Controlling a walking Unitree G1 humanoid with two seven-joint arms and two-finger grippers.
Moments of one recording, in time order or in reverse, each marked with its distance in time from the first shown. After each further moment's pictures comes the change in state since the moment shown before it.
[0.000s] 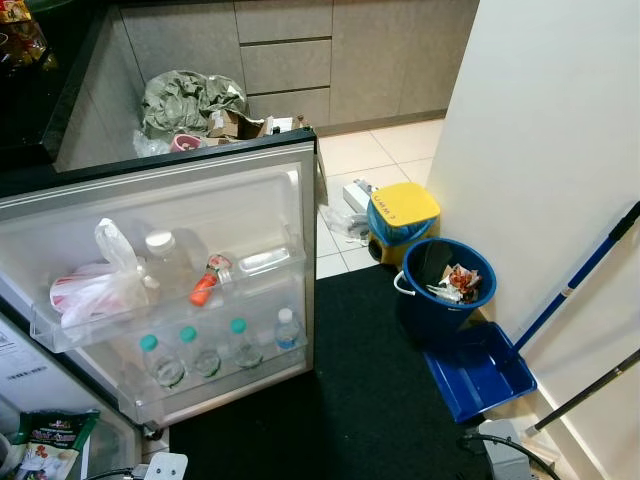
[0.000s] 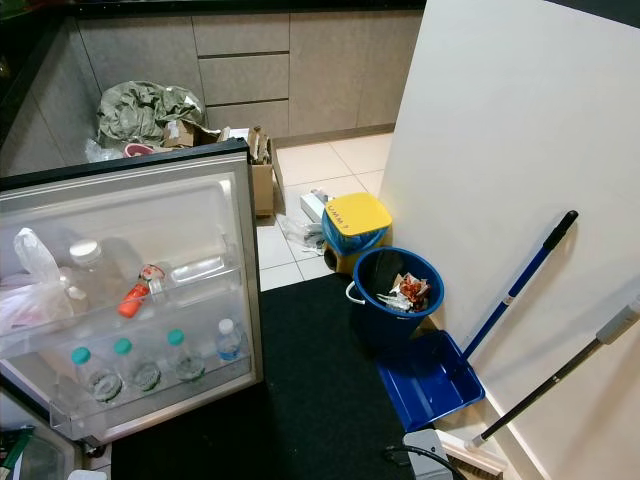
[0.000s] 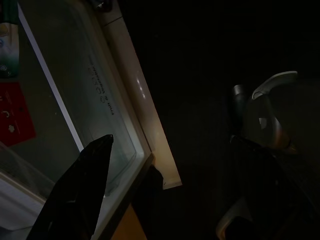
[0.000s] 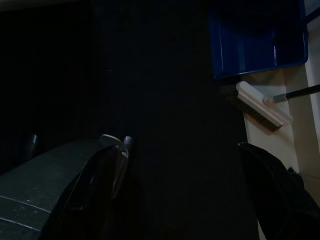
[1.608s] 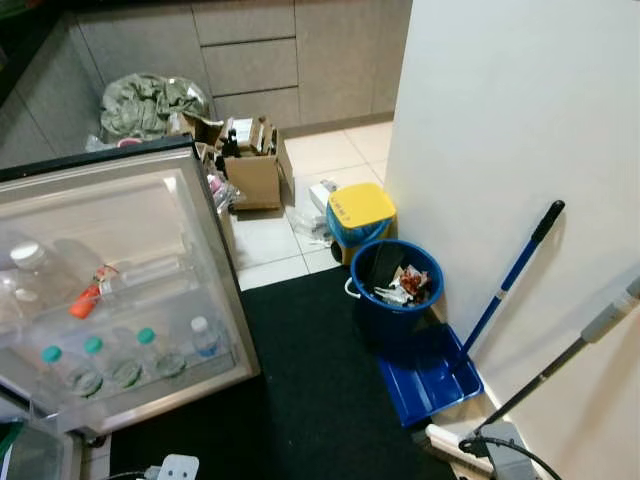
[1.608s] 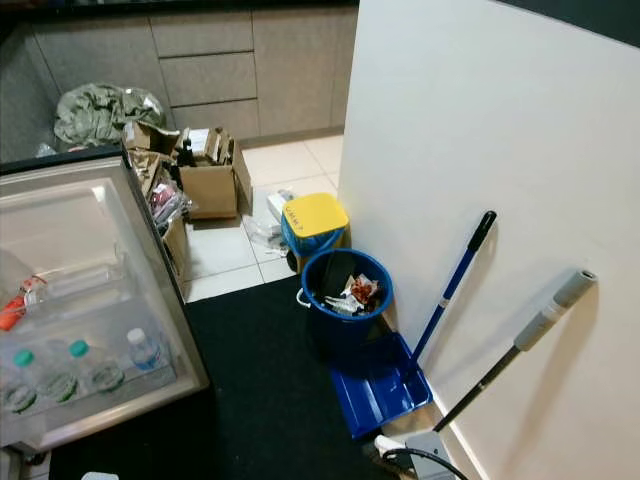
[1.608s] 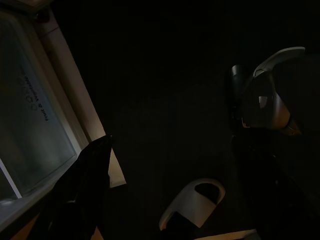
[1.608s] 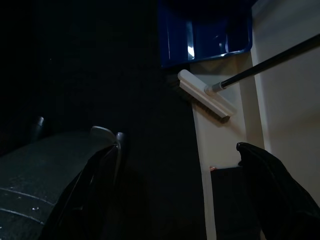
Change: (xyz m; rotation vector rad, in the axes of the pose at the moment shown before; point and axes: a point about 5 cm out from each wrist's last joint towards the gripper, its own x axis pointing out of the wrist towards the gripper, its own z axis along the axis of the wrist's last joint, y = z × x) left arm 0.001 -0.008 0.000 0.004 0.009 -0.025; right arm 0.000 0.001 -0.002 -0.009 0.013 -0.004
